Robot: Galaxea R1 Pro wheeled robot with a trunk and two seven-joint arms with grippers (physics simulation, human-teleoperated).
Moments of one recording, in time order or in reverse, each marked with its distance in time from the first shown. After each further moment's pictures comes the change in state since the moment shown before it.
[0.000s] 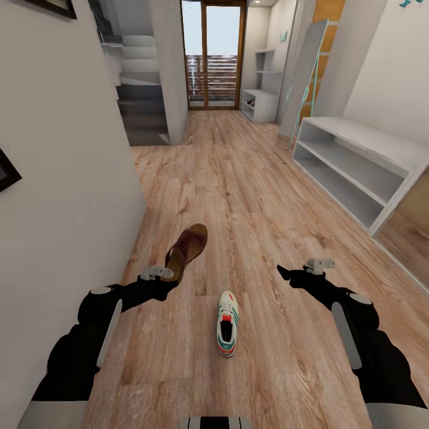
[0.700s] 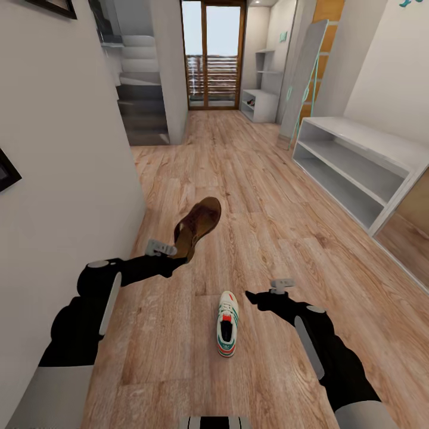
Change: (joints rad) left arm -0.146 0.001 0.002 -0.001 0.016 0.010 -0.193; right arm 0.000 0.093 0.160 0.210 0.030 -0.013 -0.002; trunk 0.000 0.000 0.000
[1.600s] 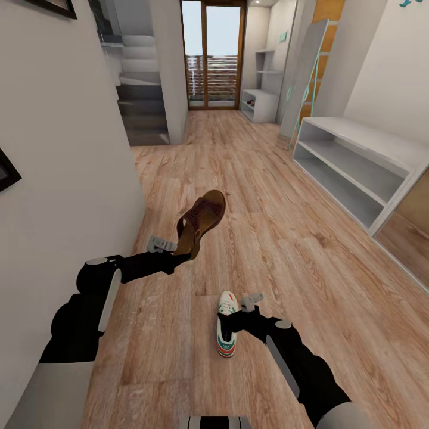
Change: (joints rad) left arm -0.016 -0.001 0.001 0.000 0.069 -0.003 -0.039; right arm 0.000 0.037 0.240 0.160 0.001 -0.140 -0.007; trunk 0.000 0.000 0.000
